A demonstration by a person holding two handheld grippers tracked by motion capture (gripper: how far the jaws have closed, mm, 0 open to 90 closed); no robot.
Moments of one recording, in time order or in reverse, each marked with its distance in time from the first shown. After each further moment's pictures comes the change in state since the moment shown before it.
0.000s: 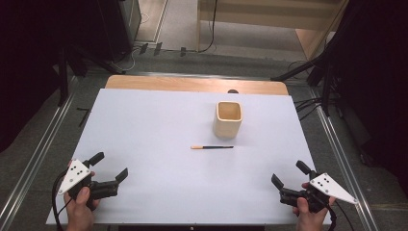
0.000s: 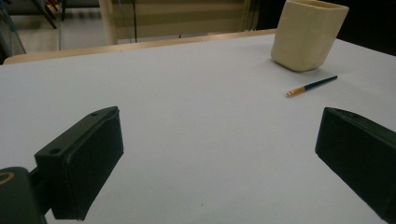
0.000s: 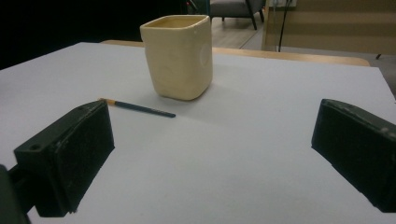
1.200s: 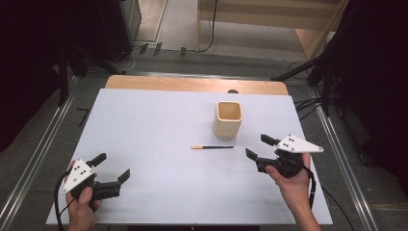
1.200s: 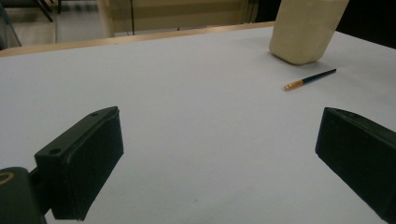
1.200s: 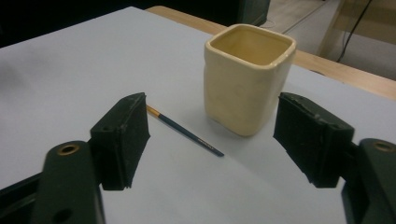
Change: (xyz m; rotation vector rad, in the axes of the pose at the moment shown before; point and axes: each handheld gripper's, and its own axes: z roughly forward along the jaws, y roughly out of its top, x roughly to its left) left arm -0.004 -0.001 0.002 0.034 -0.003 0.009; right arm 0.031 0.083 0.074 0.197 0.202 -0.160
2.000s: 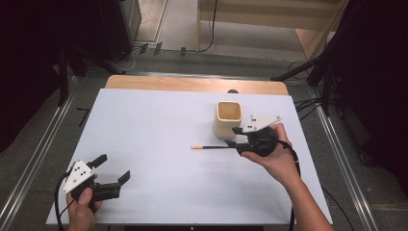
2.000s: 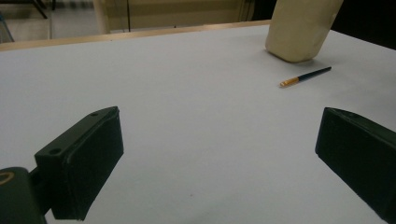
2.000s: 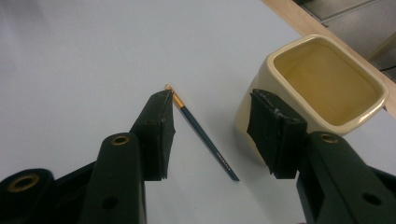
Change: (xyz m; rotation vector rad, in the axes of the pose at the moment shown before) left arm 0.000 -0.003 0.000 -0.001 -0.015 -0.017; right arm 0.011 0.057 0.057 0.257 0.153 -0.276
